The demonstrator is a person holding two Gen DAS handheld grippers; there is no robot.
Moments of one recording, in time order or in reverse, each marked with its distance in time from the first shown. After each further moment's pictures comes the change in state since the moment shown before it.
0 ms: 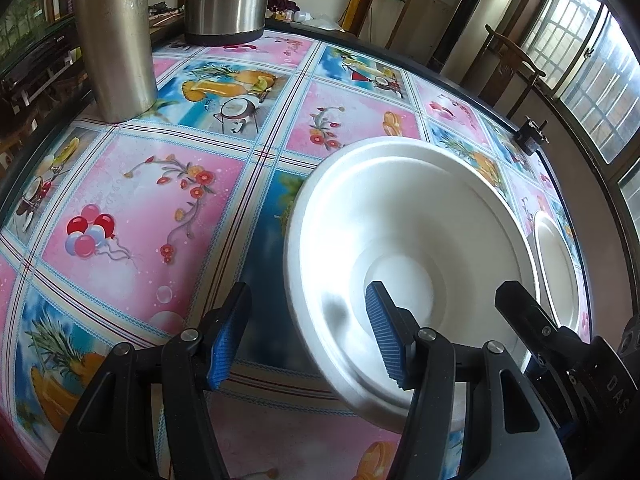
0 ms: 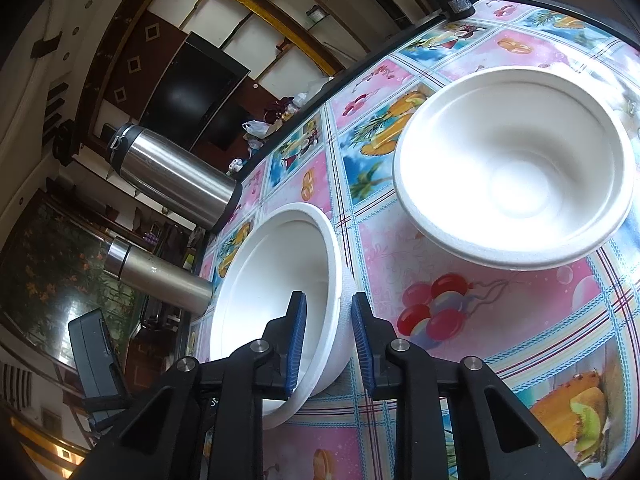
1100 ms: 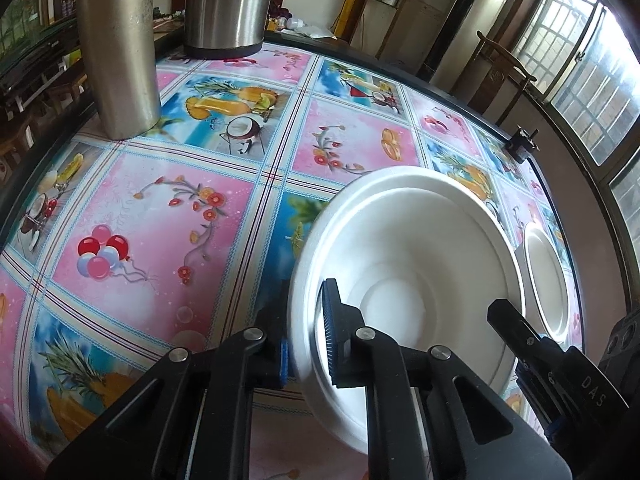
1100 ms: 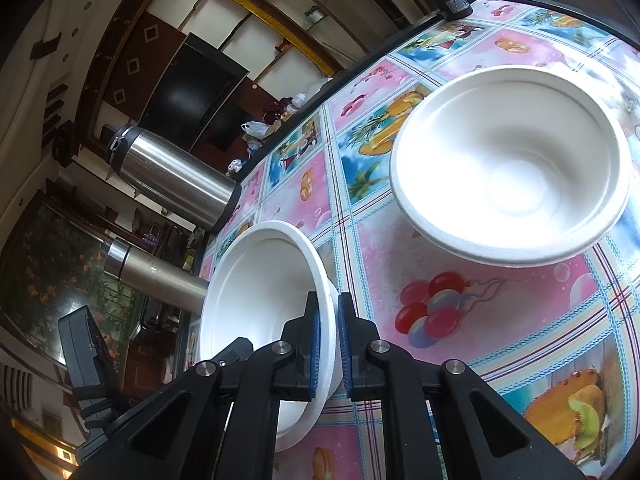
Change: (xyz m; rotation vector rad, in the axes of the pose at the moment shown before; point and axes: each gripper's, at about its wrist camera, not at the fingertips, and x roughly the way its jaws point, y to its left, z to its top) left arm -0.011 0.008 0.009 0.024 -0.027 -0.022; right arm -0.001 0.000 0.000 0.006 0.001 -0.004
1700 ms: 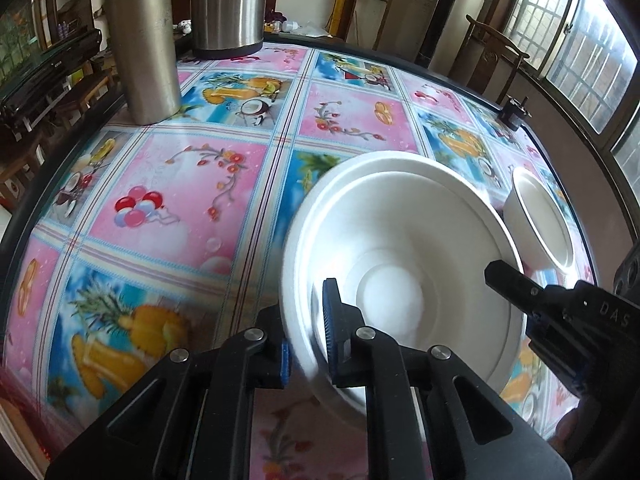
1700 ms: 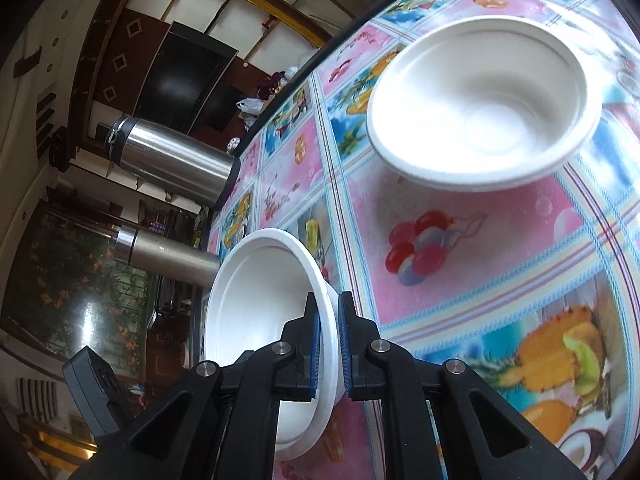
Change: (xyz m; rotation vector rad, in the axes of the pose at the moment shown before) left arm -0.030 -0.001 -0.046 0.076 -0.004 0.055; right arm -0.011 -0.012 -0.014 0.076 0.130 0.036
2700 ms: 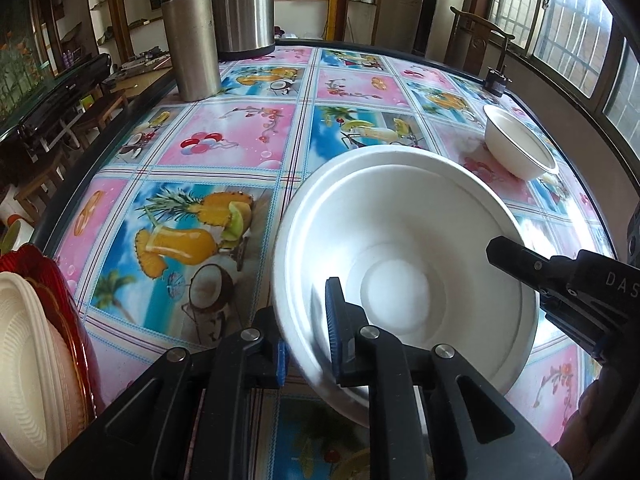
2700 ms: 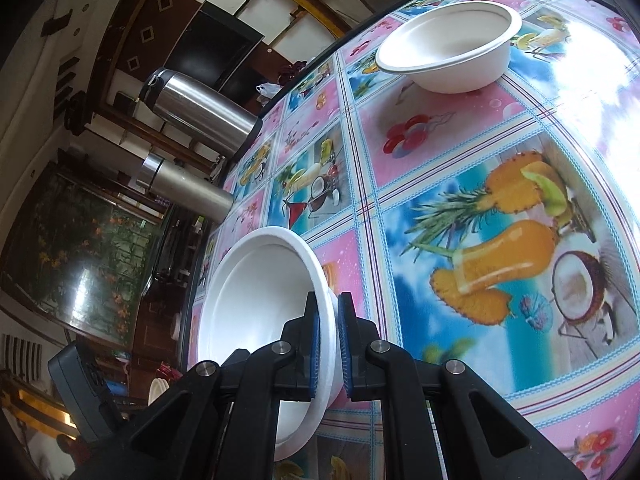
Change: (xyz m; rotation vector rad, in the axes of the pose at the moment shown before) left arm -0.053 0.015 -0.083 0.088 -0.054 0.063; right arm -0.043 -0.002 -0.086 -0.115 0.002 0.003
